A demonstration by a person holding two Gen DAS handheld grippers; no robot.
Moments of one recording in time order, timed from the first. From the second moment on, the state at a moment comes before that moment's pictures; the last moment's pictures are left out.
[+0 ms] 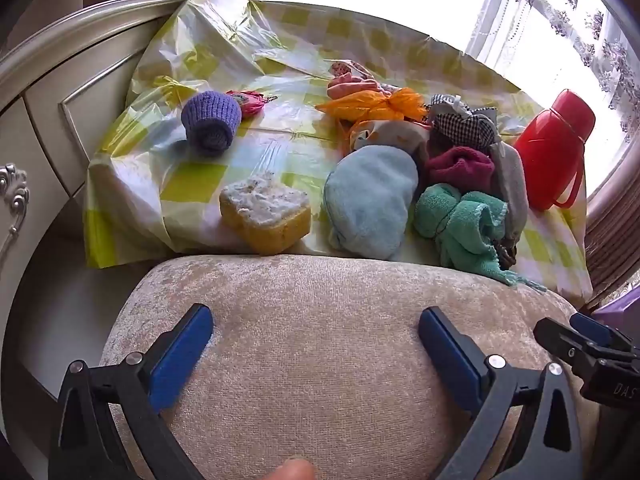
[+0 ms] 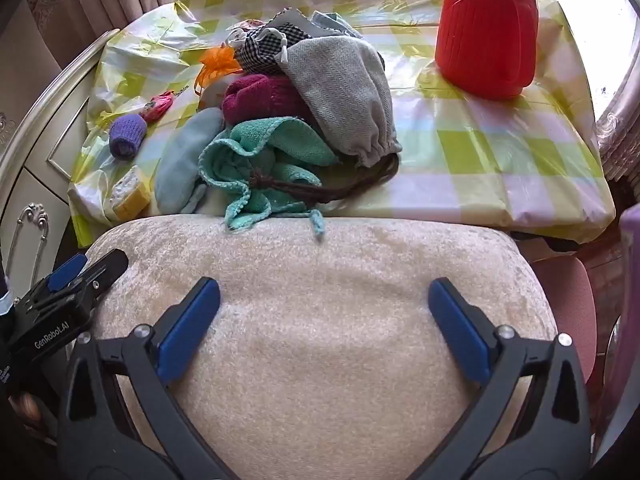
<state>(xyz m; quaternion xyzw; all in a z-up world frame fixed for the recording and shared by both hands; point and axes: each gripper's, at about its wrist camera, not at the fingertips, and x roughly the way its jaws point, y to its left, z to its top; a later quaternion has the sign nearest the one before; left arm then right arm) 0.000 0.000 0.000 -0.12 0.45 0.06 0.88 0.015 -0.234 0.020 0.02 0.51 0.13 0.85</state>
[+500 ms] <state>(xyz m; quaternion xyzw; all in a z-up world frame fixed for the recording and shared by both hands) 0.000 0.000 -0.001 -0.13 0.45 0.07 0.88 0.016 -0.231 0.021 0.02 0.51 0.13 0.85</state>
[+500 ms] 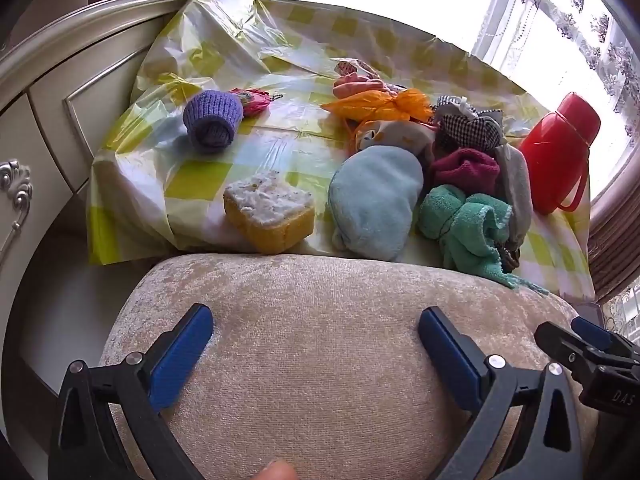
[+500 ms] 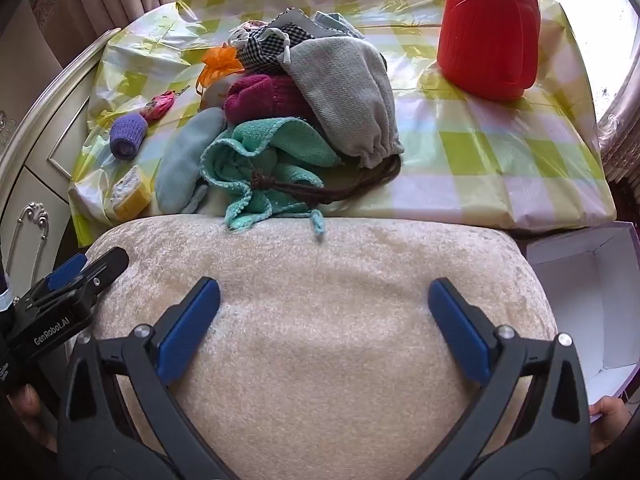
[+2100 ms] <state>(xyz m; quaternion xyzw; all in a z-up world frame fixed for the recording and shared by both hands) 0.004 -0.003 -0.001 -0.12 0.46 0.08 0.88 0.015 -0.233 0.020 0.02 0.51 0.13 0.85</state>
